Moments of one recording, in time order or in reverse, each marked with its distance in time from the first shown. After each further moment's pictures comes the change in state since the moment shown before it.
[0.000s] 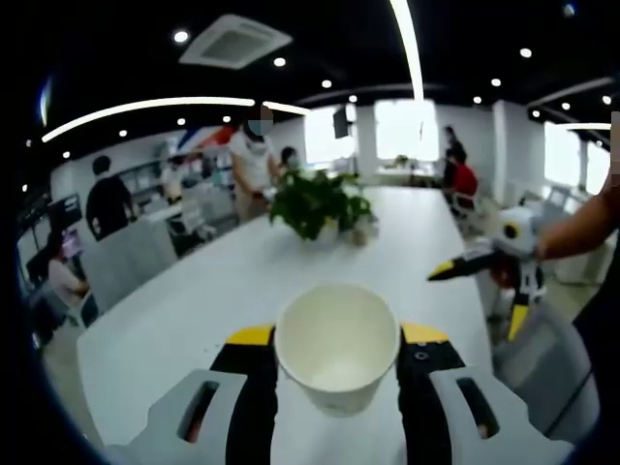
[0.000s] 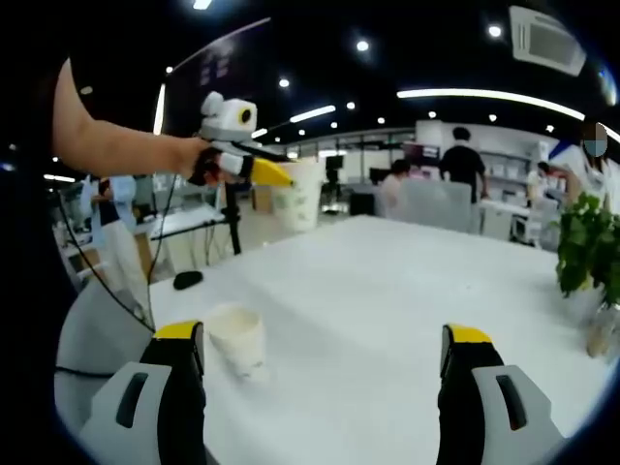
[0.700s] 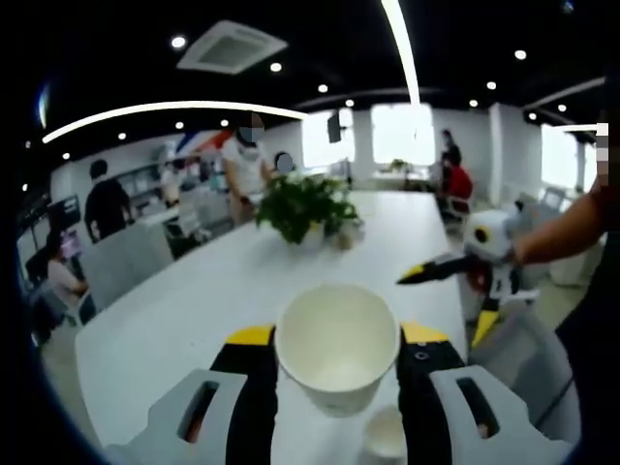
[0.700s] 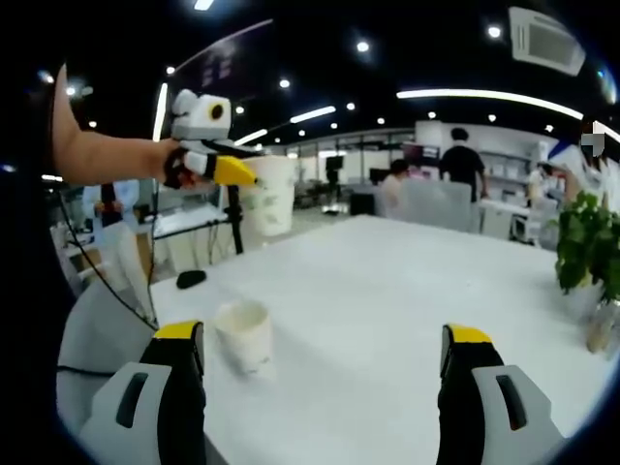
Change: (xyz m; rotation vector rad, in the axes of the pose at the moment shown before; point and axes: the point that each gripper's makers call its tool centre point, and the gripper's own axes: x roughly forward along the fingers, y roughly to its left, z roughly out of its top) left arm -0.022 -0.053 0.001 0.004 -0.022 -0.013; right arm -0.007 0.007 -0.003 0.005 -0.003 -0.002
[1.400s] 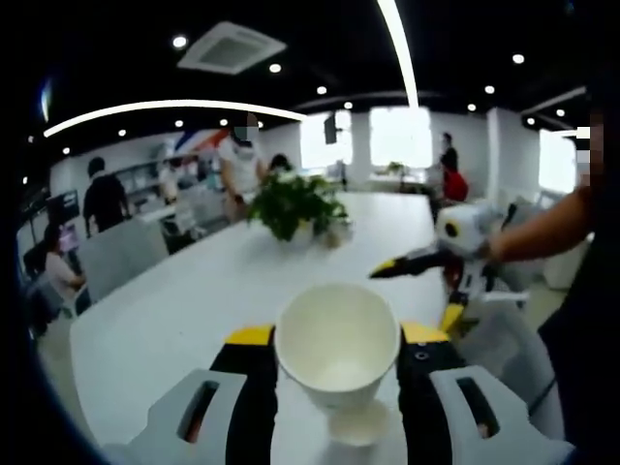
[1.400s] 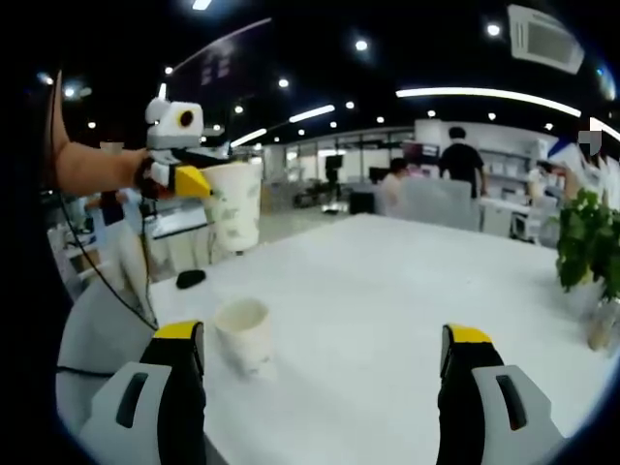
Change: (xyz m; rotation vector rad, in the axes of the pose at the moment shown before) left arm -0.018 -0.038 -0.017 -0.025 -0.007 -0.012; right arm 0.003 0.000 -0.002 0.006 0.003 0.001
